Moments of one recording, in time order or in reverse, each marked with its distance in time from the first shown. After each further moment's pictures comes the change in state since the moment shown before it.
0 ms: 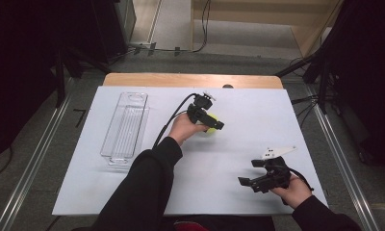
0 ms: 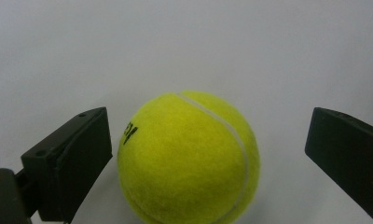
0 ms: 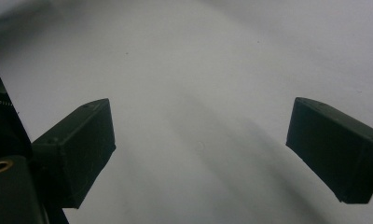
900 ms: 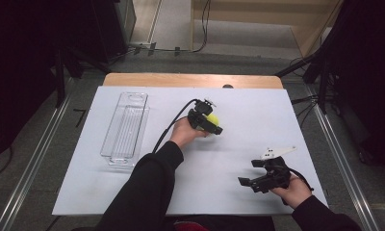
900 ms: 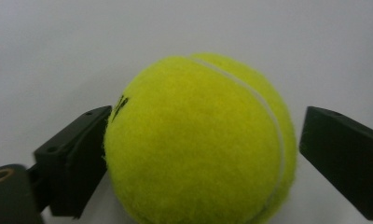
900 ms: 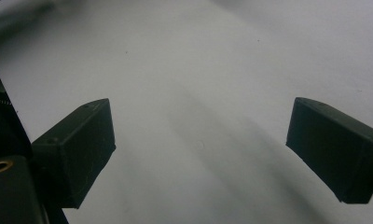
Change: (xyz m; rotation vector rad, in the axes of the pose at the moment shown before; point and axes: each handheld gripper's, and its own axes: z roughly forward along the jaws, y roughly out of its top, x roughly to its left) left arm -0.003 -0.014 0.017 0.029 0.062 0.041; right arm 0.000 0.000 0.000 0.003 -0.001 -0.002
